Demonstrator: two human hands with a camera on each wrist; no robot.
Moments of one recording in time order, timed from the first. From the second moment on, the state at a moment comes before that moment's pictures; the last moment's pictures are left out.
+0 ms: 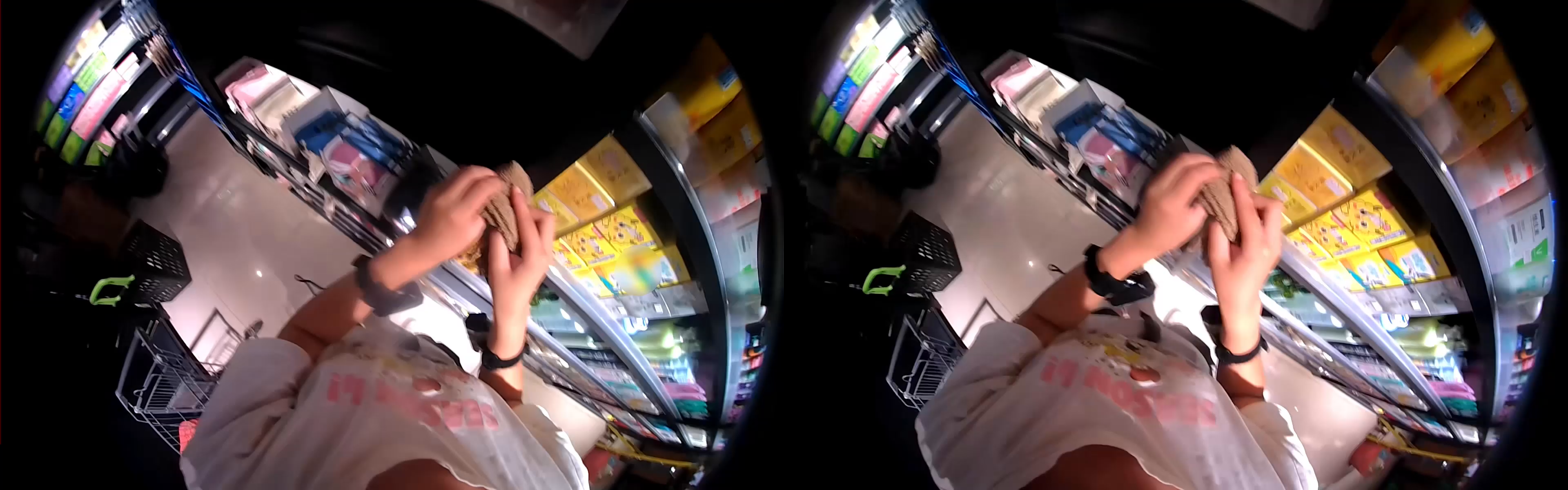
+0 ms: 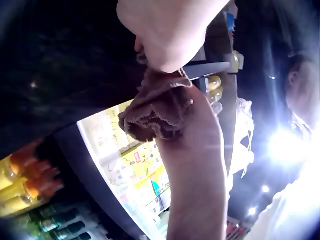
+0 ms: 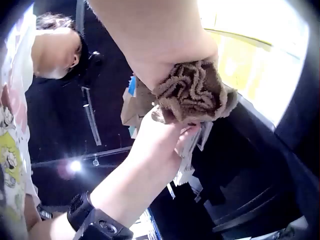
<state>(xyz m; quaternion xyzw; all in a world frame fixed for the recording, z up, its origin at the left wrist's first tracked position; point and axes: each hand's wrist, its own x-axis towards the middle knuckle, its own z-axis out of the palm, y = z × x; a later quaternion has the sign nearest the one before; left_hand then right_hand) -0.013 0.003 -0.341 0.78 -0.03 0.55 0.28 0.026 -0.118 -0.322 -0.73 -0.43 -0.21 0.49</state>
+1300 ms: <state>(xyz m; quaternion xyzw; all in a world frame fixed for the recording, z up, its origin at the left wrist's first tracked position) -0.315 0.289 -0.457 0.56 0.24 0.48 0.64 -0.161 0.250 -0.439 -0.51 -0.61 0.41 0.45</state>
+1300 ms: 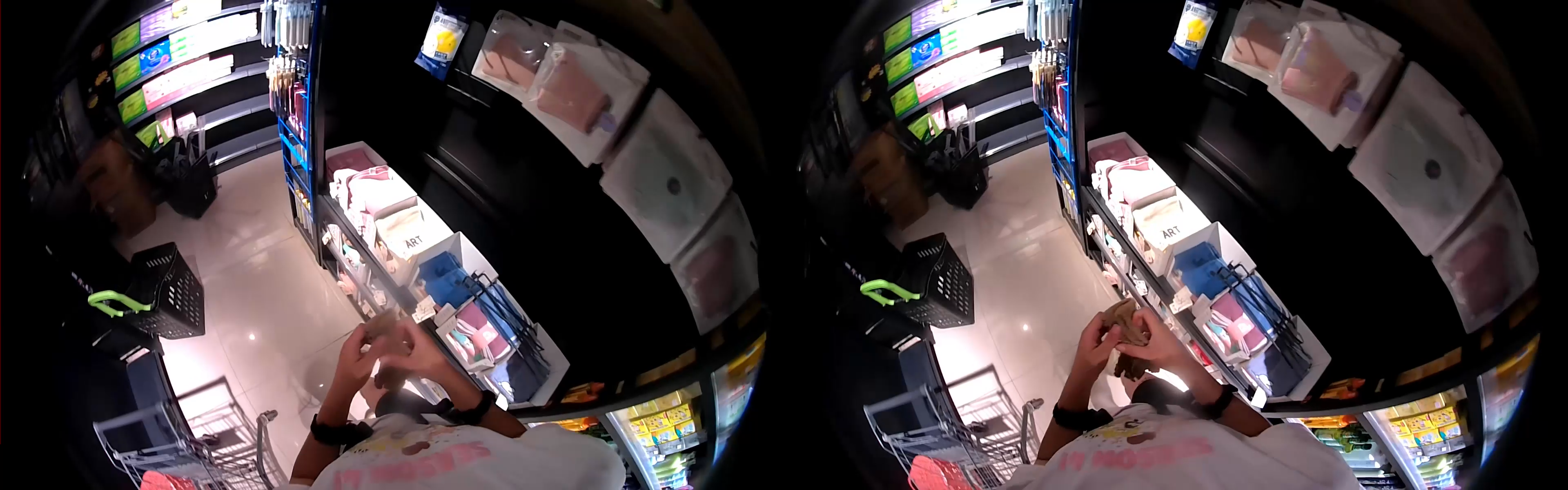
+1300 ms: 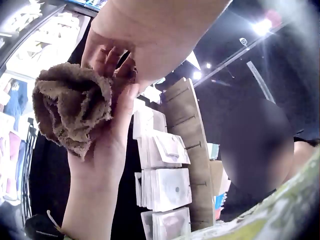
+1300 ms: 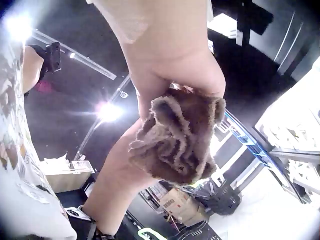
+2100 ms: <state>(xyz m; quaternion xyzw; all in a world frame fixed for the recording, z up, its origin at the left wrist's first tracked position) -0.389 0.685 -0.459 0.39 0.41 0.56 0.61 -0.222 0.653 -0.471 -0.53 -0.46 0.36 0.62</state>
